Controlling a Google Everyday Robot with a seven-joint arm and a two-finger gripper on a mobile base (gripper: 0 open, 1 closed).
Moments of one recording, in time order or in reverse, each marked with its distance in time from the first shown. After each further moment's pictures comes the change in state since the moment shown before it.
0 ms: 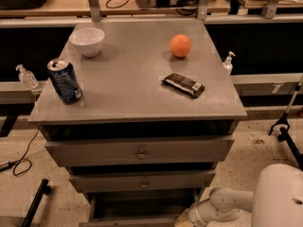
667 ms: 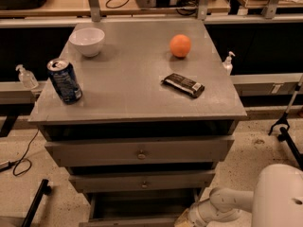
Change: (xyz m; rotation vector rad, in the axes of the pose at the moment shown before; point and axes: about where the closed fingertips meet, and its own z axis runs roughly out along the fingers) arm 0.000 0.000 0.000 0.000 0.000 0.000
